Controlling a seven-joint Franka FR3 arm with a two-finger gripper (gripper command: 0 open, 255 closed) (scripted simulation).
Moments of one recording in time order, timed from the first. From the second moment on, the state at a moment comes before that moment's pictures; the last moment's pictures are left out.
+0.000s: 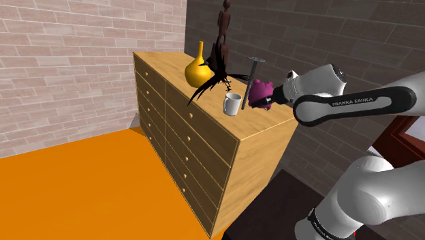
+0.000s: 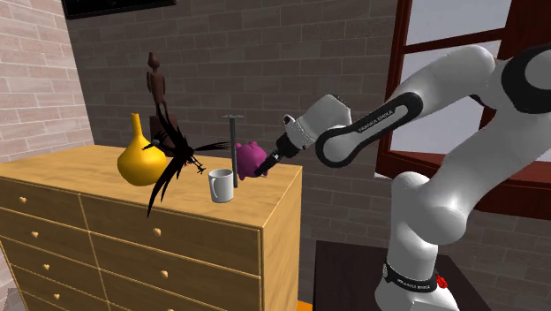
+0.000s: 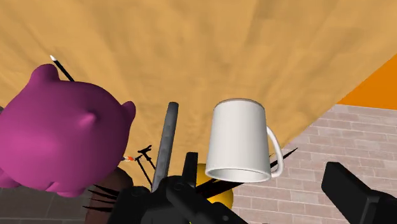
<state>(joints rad) -0.07 -0.71 -0.28 -2.89 -0.18 3.01 -0.09</state>
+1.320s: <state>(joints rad) 0.38 0.48 -1.05 -2.46 -0.44 4.47 0.55</state>
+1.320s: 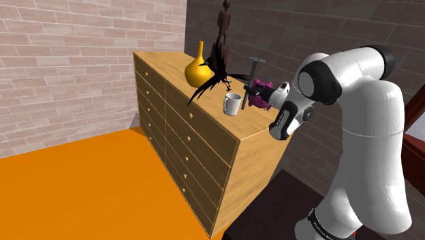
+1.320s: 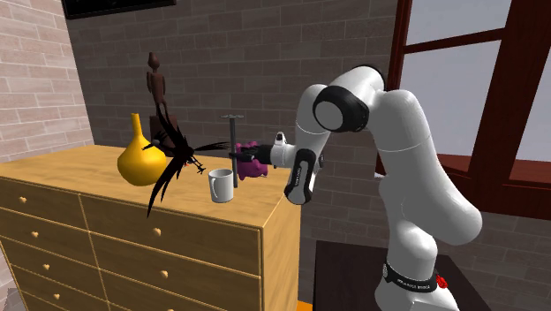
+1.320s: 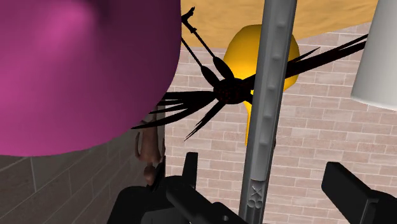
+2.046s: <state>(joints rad) 0.36 0.51 -1.03 -2.45 -0.42 4.49 0.56</state>
